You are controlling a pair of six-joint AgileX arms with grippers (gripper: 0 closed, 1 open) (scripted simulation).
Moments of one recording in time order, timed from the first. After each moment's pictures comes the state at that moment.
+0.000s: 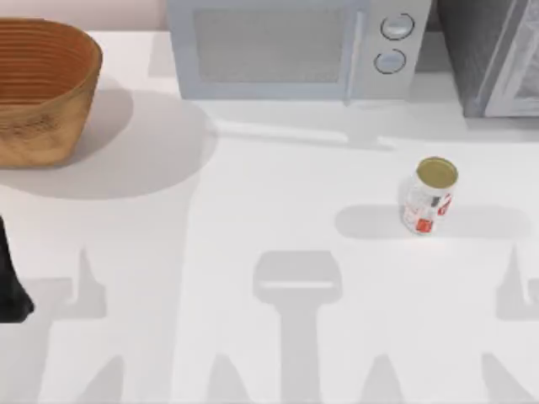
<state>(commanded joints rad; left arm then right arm) 0.00 0.00 0.00 0.00 0.00 0.00 0.00 0.00 0.00 0.00 0.00 0.00</state>
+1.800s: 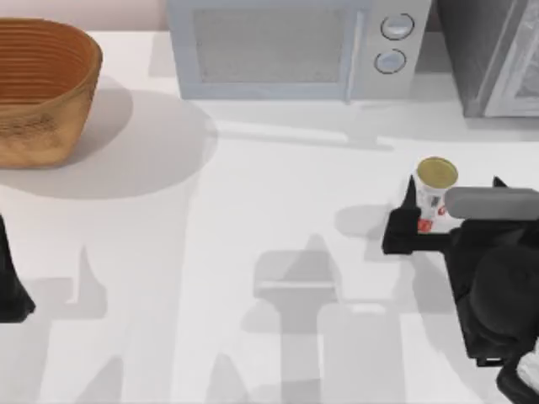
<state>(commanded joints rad) 0.00 0.00 0.00 0.00 0.00 0.00 0.61 2.05 0.35 1.60 0.63 0.10</state>
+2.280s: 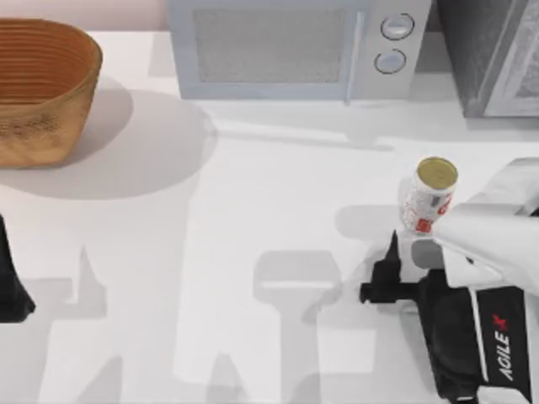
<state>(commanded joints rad) 0.00 0.00 0.00 0.00 0.00 0.00 0.67 2.33 0.39 1.81 0.70 0.09</state>
